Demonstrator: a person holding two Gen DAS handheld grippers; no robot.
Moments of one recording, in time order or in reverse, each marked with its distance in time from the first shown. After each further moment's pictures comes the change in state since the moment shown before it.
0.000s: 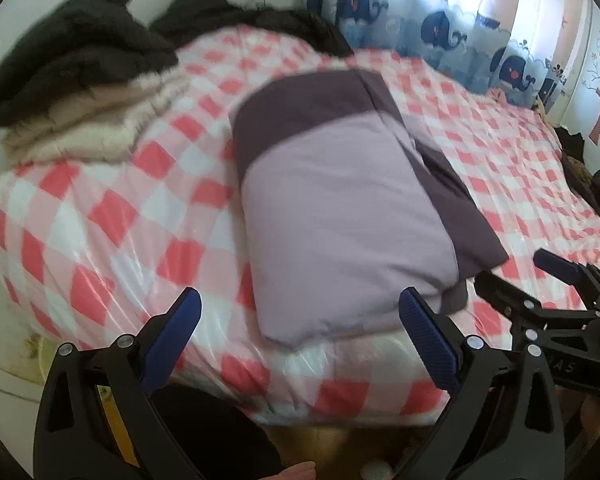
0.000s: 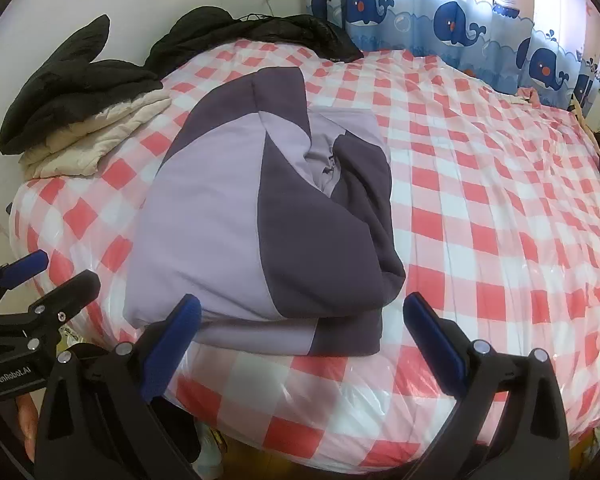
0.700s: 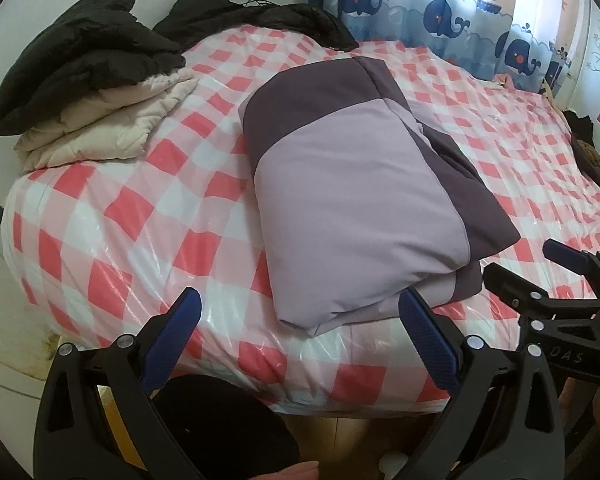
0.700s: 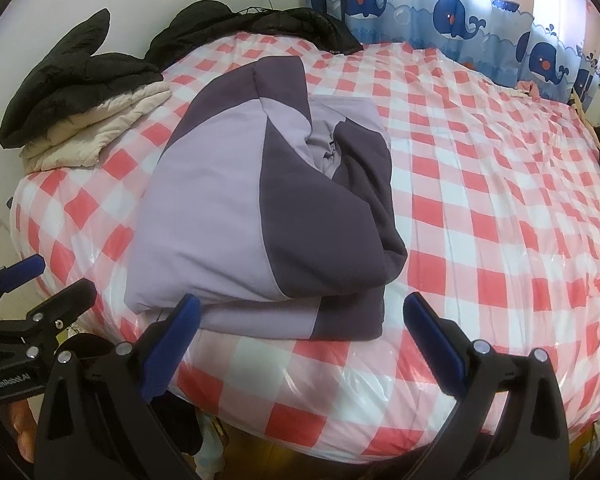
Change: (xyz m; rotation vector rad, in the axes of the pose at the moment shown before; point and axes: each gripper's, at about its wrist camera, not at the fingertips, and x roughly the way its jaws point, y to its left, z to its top) left arm -0.008 -0.004 -0.008 0.049 -0.011 0.079; right arm -0.002 0.000 -0.012 0.000 0.027 0.004
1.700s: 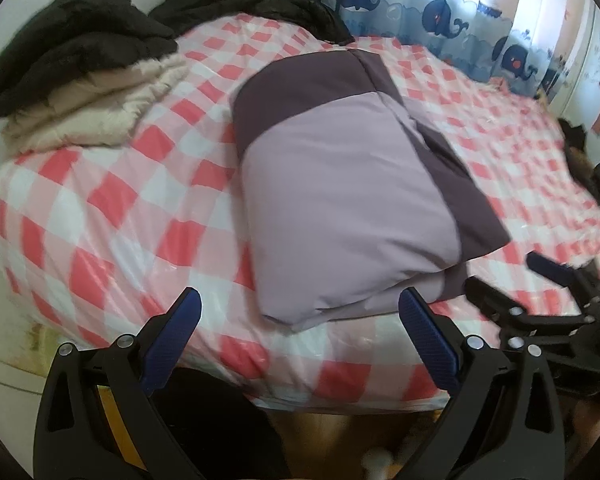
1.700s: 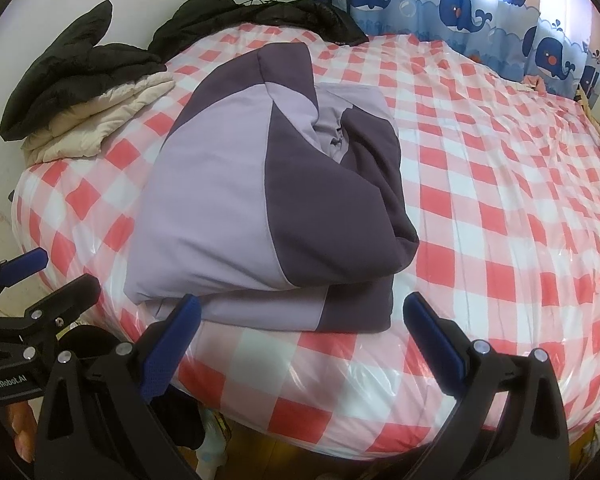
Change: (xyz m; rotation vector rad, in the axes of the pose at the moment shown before) left arm 0.005 -0.002 -0.005 -0.058 0.030 -0.088; right arm 0.009 0.001 -0.008 -0.007 0.023 0.018
